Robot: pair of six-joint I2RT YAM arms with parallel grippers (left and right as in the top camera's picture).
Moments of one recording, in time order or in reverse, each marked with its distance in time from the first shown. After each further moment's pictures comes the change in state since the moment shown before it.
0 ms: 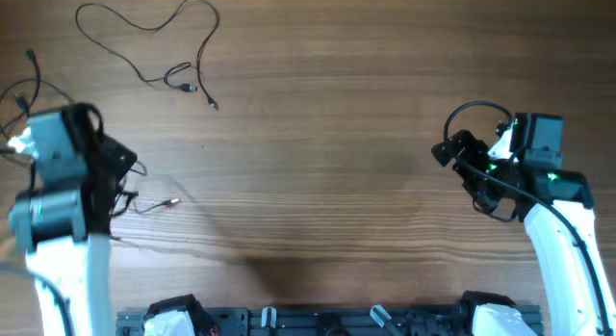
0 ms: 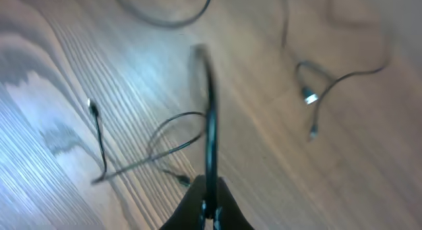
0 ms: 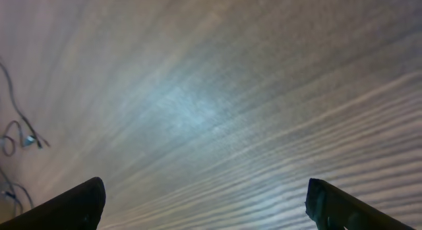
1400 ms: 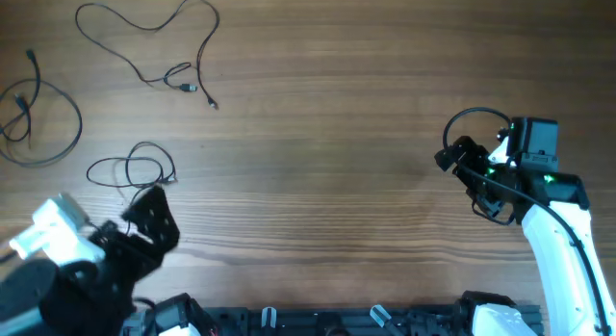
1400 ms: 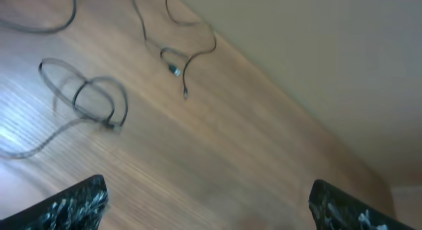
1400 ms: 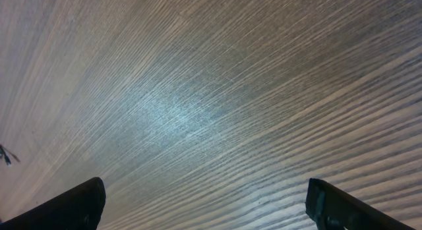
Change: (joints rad) left arm 0.177 -0.565 0.009 -0.174 0.563 0.200; right arm 0.000 0.000 -0.029 0.011 0.073 0.000
